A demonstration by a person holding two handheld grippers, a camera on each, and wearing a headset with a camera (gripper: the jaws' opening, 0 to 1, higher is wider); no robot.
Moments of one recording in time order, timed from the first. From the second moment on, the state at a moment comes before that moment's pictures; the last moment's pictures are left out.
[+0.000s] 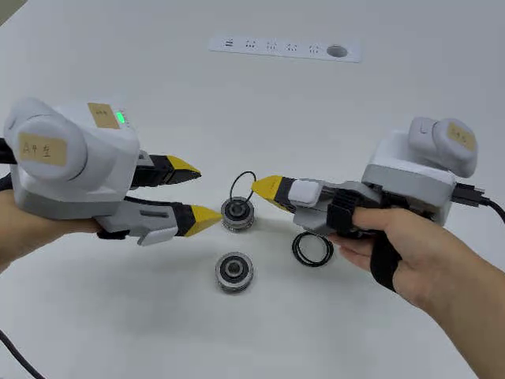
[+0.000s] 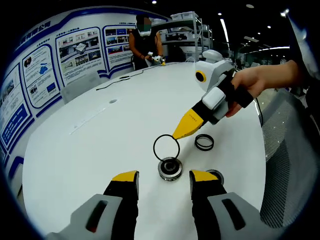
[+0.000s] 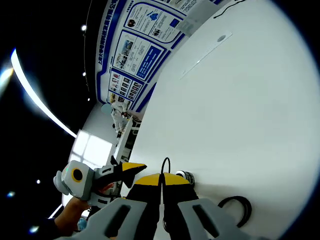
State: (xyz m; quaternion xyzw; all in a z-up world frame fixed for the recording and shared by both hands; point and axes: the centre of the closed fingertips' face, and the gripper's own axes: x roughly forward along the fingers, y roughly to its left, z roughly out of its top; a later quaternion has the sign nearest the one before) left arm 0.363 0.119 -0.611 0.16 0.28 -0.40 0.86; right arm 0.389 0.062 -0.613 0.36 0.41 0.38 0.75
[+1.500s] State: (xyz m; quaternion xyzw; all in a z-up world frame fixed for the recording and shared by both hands) left arm 0.300 0.149 -0.561 0.04 0.21 -0.30 0.93; right arm 0.349 -0.026 -0.666 0.33 0.45 0.27 0.78
